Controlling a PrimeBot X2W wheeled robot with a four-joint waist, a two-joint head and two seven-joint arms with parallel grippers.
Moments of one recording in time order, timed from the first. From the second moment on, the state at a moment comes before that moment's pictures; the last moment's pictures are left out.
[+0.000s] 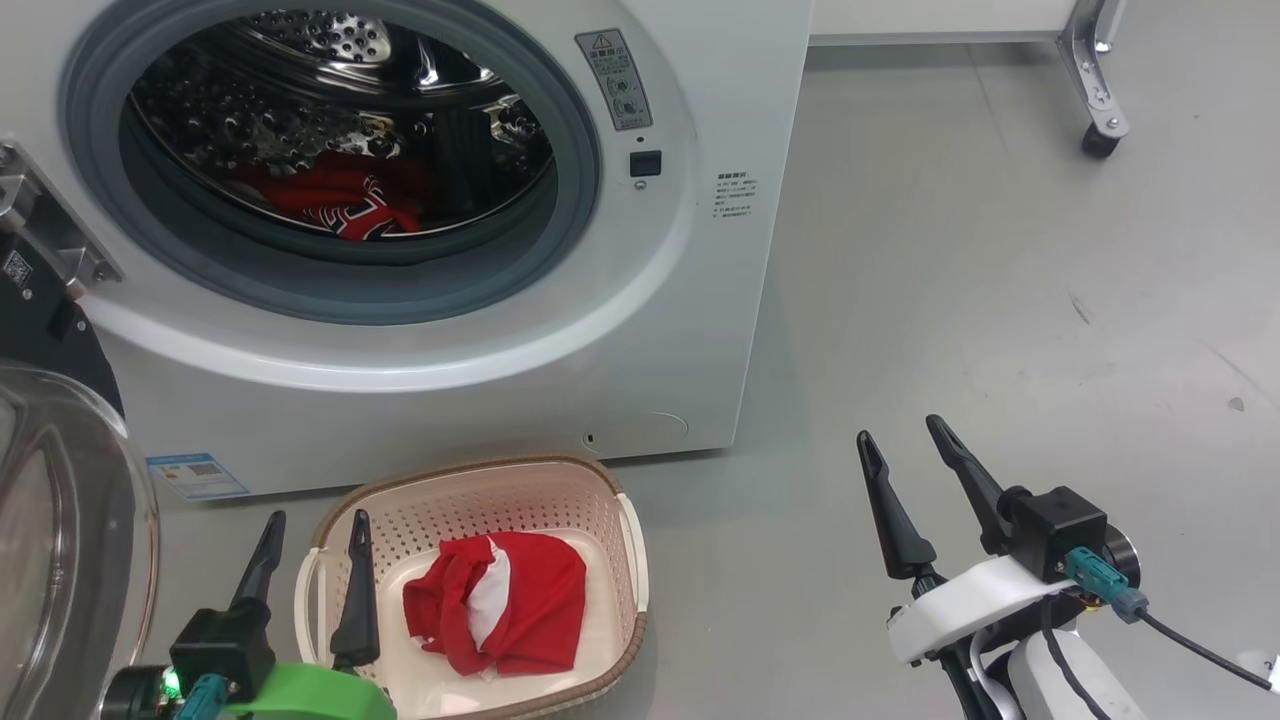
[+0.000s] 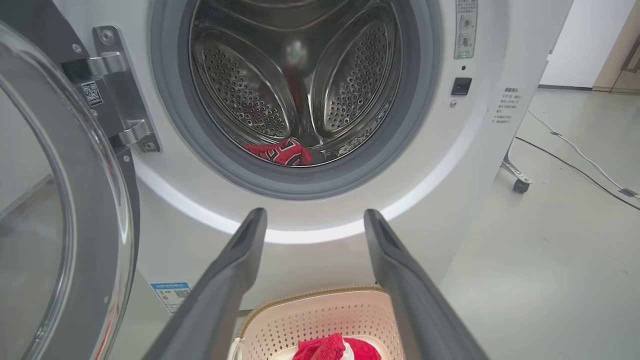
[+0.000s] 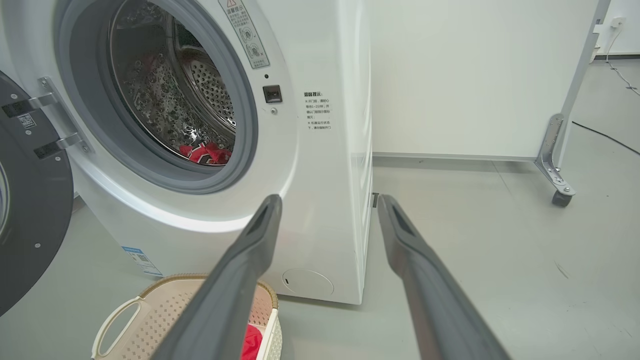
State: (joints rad) left arm 0.05 0.05 -0.10 0.15 -0.25 0.04 -0.25; right arm -0.09 -0.05 0.25 0.27 0.29 0.08 -0.26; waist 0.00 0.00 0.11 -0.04
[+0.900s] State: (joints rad) left arm -0.45 0.09 -0.15 0.36 -0.30 -0.02 0.05; right arm -0.26 -0.05 0.33 0.18 0.27 0.08 -0.26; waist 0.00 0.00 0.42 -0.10
